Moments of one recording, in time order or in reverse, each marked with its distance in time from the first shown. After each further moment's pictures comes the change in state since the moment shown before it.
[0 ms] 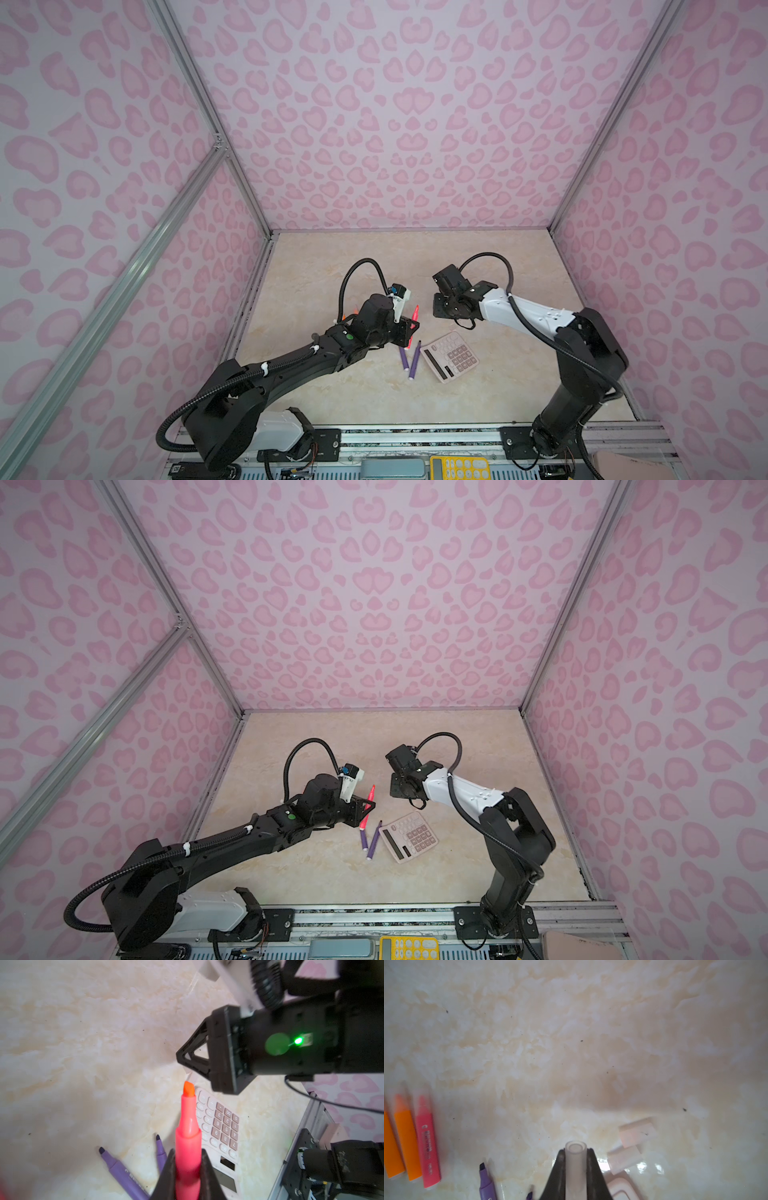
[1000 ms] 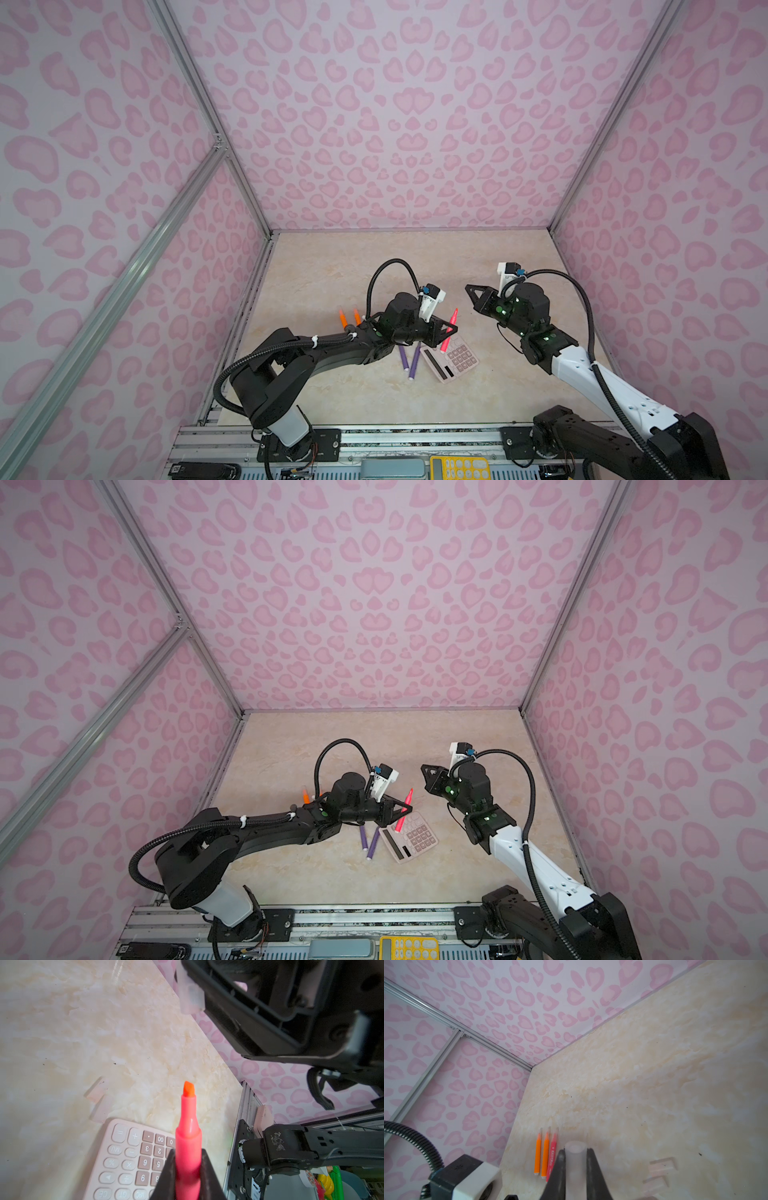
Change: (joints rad) left arm -0.095 0.299 0.127 0.336 0.256 -0.080; right arm -0.224 -0.581 -0.513 0.668 -0.347 0.089
